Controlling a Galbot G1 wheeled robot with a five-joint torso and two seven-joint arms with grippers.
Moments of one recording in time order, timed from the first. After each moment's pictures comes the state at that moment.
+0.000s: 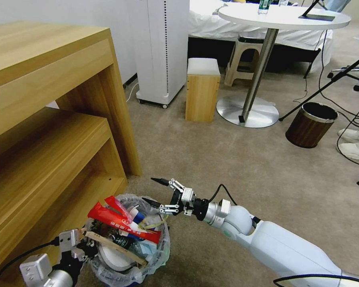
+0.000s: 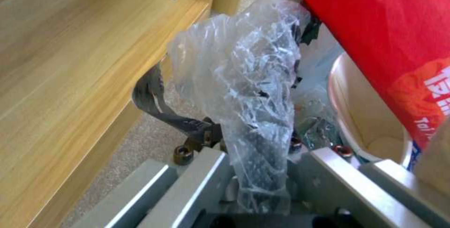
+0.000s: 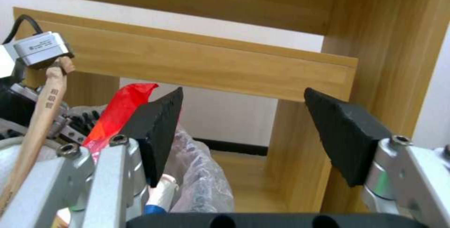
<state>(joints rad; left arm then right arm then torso) 1.93 -1.39 -0.82 -2.41 -0.58 0.56 -0.06 -0.70 0.93 -0.44 1.65 0.61 0.51 -0.43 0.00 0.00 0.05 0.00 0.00</state>
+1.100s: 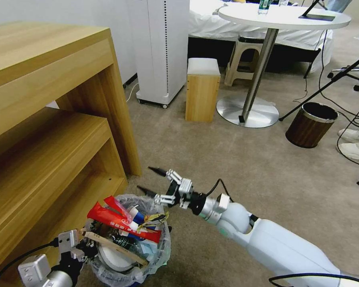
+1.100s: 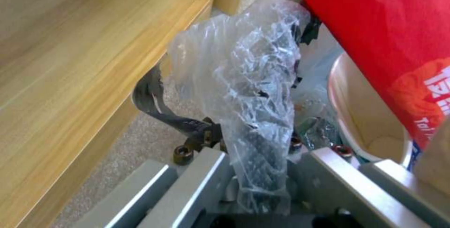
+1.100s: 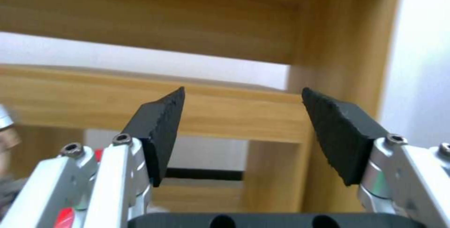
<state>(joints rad) 1.94 -1.40 -0.82 -2.42 -0.60 0.57 -0.07 -0.71 0.93 -0.37 1.76 0.65 0.44 -0.31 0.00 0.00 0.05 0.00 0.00</state>
